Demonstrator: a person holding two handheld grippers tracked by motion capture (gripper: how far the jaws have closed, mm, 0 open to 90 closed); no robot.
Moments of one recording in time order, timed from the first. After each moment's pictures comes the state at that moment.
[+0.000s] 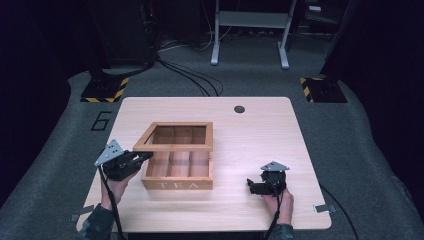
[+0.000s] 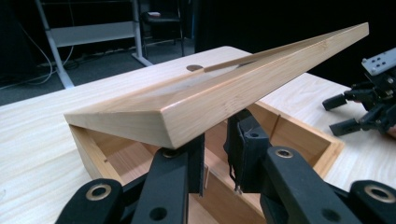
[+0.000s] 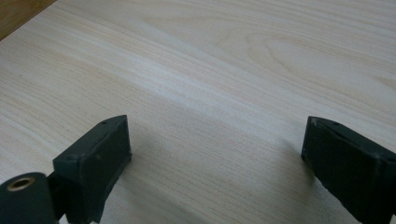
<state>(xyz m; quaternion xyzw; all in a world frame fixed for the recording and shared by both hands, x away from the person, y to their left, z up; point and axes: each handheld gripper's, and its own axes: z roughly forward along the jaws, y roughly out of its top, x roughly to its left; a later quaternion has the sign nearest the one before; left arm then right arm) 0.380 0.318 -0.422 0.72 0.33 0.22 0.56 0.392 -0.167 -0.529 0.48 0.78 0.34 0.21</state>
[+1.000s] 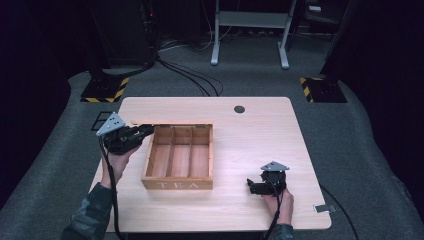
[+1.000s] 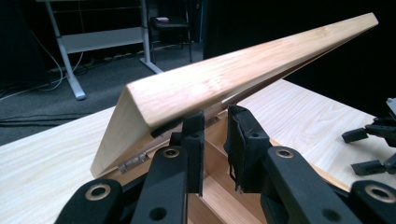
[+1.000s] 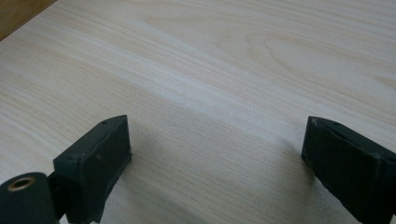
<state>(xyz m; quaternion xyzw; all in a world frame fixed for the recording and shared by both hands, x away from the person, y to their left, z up) 0.429 0.312 -0.370 0.72 0.34 0.23 0.56 0.392 -0.167 -0.529 0.48 0.78 0.34 0.21</state>
